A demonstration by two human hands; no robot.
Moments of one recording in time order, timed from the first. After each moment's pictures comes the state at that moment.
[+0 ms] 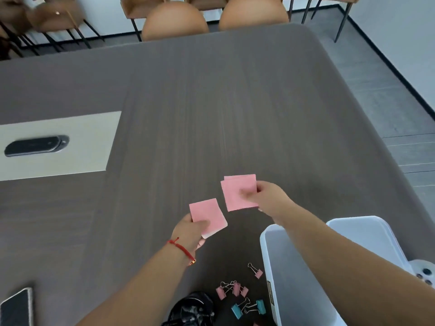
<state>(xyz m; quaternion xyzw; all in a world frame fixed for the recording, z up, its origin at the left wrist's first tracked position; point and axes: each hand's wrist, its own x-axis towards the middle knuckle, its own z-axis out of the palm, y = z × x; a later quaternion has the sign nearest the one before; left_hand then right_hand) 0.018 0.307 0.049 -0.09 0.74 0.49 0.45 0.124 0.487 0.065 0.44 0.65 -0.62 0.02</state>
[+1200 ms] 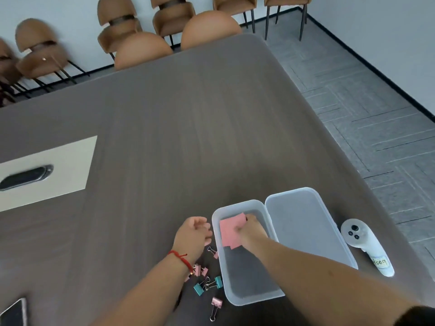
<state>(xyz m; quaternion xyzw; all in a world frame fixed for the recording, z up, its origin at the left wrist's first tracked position) 0.154 0.345 0.073 0.05 0.81 0.42 0.40 0.253 0.453 -0.005 0.55 0.65 -0.52 0.08</state>
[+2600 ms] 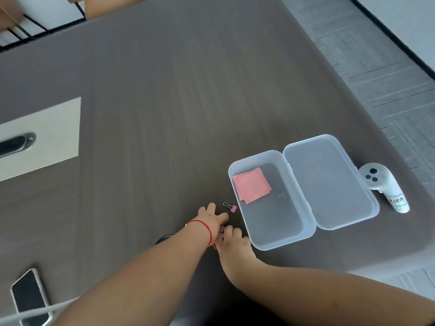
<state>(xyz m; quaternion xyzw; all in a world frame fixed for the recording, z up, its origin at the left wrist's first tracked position) 0.136 0.288 0.006 0.52 0.71 -0.29 0.38 0.253 0.271 -0.016 0.29 0.91 -0.15 0.25</state>
